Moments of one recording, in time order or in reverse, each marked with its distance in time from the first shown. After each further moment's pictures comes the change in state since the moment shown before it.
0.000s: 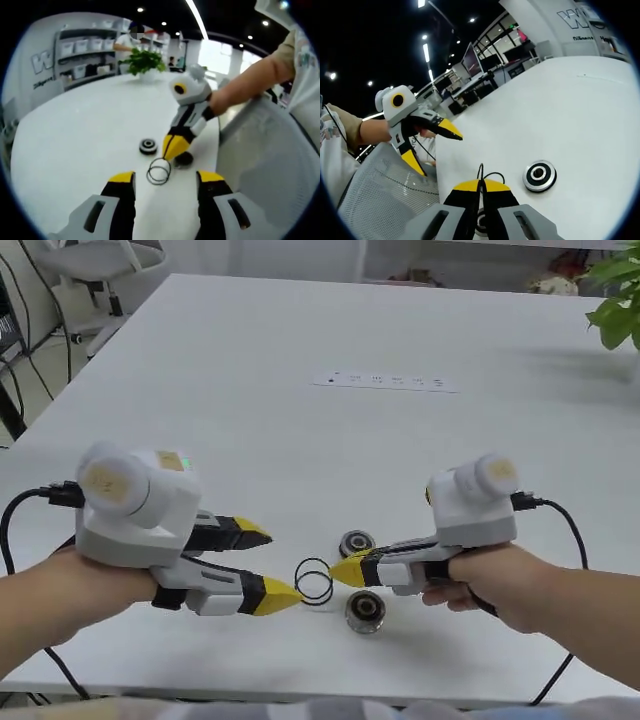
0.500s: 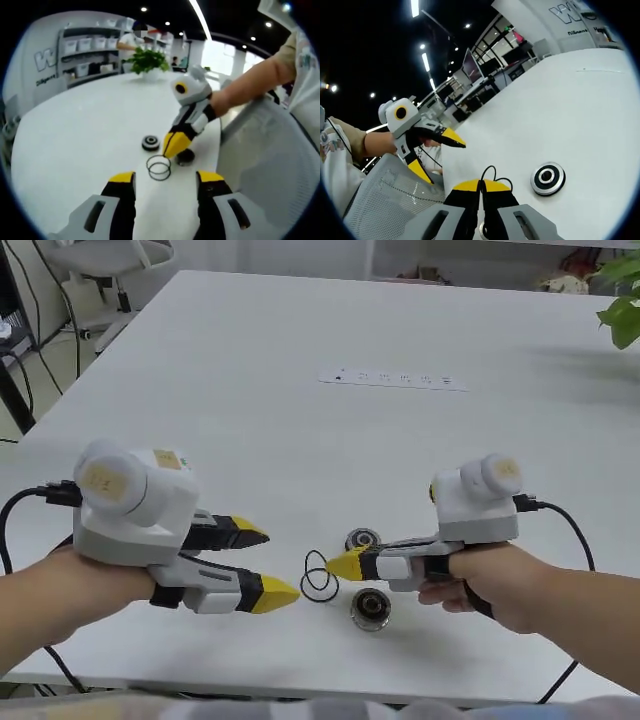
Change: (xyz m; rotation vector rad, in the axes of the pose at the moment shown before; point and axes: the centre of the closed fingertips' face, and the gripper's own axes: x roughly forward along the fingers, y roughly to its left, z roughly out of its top) left arm -0.005 0.001 -0.005 -0.018 0.002 0.017; right arm 0.004 0.010 0.009 0.069 -0.053 0.057
